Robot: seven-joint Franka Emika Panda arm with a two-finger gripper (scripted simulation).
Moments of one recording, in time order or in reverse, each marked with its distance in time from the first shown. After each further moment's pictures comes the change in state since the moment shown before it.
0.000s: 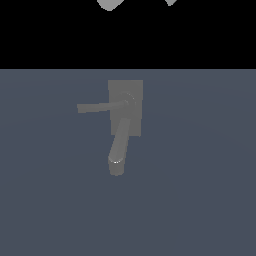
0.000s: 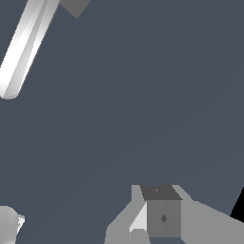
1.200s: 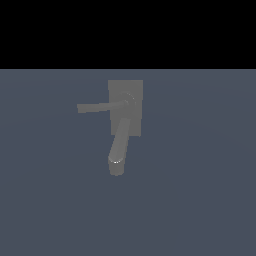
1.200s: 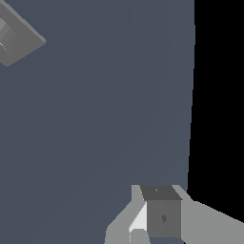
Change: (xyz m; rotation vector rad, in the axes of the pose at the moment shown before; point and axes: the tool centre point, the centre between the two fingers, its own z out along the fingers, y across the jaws) arm -0.005 0.064 -0.099 -0.382 0.220 0.133
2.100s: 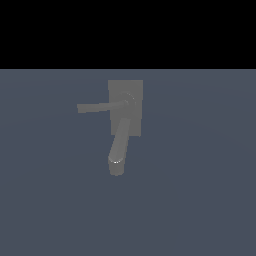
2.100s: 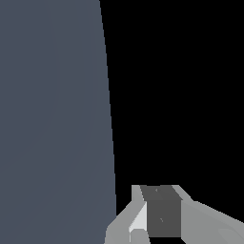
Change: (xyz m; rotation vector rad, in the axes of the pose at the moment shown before) arm 0.027 0.068 -0.139 -0.582 0.234 0.049
